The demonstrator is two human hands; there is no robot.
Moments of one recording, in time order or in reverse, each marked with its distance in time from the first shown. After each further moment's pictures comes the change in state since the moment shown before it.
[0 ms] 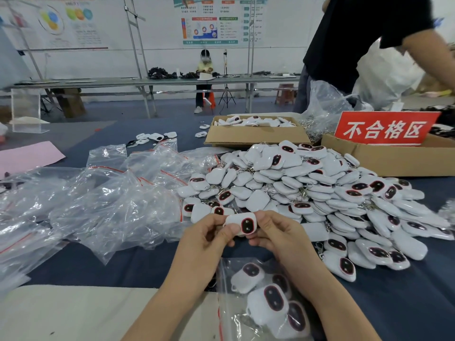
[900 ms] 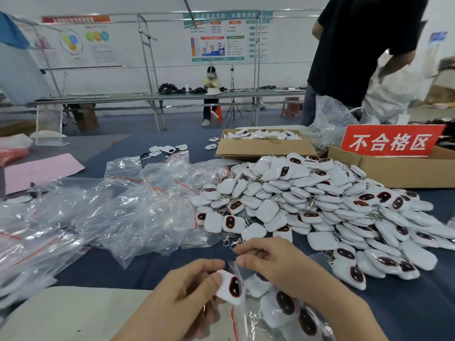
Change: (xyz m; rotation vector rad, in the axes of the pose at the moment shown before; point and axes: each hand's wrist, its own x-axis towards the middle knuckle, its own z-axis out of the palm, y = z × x) left_hand -0.060 0.022 -0.055 0.060 -0.218 -0.284; right_hand -0.012 -0.014 0.013 -0.820 -0.329 0.020
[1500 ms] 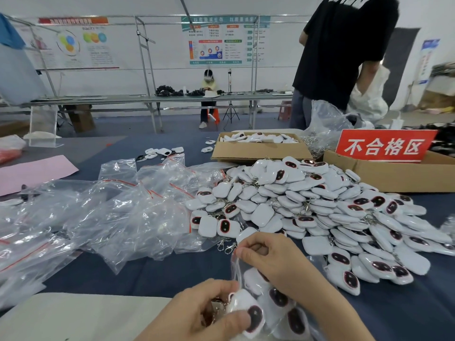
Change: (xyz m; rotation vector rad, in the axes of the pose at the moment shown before) left_hand -0.006 -0.003 0.023 0.184 -0.044 0.115; right_hand 0.002 0.000 -0.001 0.082 0.194 -0.042
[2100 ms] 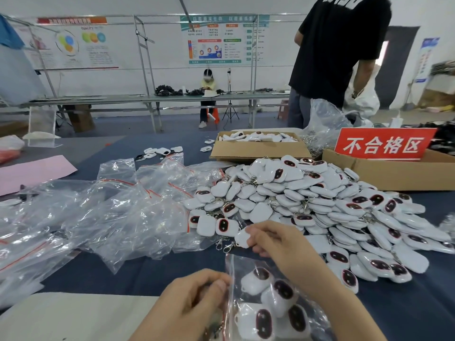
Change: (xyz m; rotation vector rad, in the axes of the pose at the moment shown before) left_hand 0.008 0.001 -0.002 0.014 0.100 -0.038; right_hand 0.004 0.006 -0.012 0.128 0.067 0.058
